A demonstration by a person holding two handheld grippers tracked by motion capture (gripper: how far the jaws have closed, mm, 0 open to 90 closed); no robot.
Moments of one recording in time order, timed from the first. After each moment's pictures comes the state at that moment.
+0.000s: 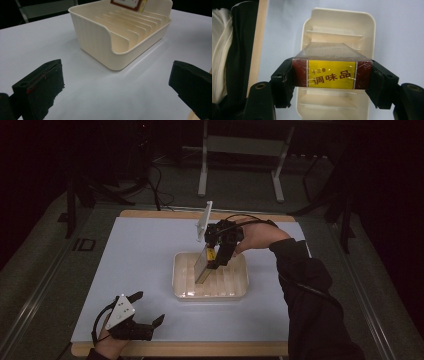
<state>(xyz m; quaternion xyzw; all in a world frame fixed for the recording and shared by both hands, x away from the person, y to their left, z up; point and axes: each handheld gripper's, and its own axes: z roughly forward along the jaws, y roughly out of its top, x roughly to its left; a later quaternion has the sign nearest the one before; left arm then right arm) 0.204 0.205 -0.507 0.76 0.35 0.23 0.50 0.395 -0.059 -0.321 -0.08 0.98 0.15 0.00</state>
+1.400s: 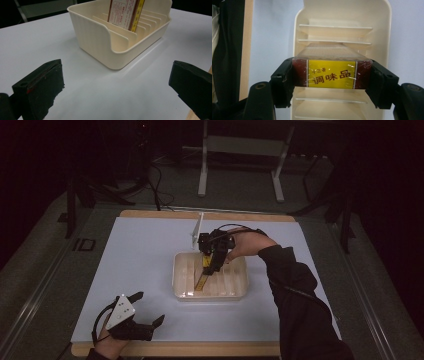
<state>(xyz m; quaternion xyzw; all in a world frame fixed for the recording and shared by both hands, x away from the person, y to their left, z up) 0.204 0.204 -0.507 0.76 0.35 0.23 0.50 0.407 -0.045 -0.368 -0.06 0.99 0.13 -0.02</state>
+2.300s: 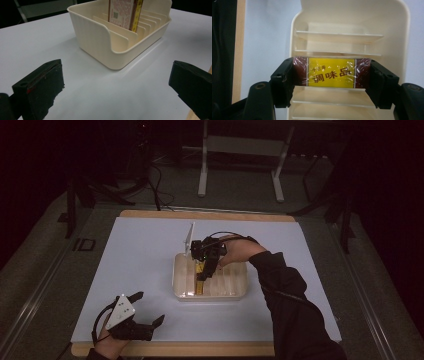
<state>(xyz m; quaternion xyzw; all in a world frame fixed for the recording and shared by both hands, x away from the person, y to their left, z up) 0.204 0.205 -0.507 0.76 0.35 0.23 0.50 0.404 -0.026 -0.396 -0.06 0.99 0.12 -0.02</state>
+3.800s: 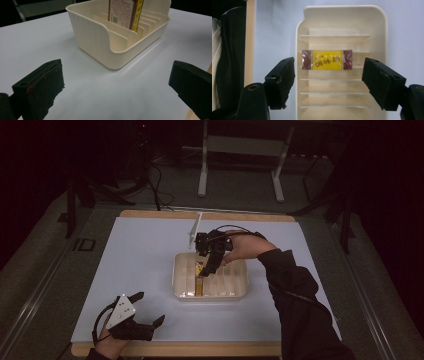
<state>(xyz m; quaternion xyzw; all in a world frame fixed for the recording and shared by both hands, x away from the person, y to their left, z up) 0.205 0.204 -0.508 0.76 0.35 0.23 0.50 0.400 -0.042 -0.360 -0.04 0.99 0.15 -0.01</state>
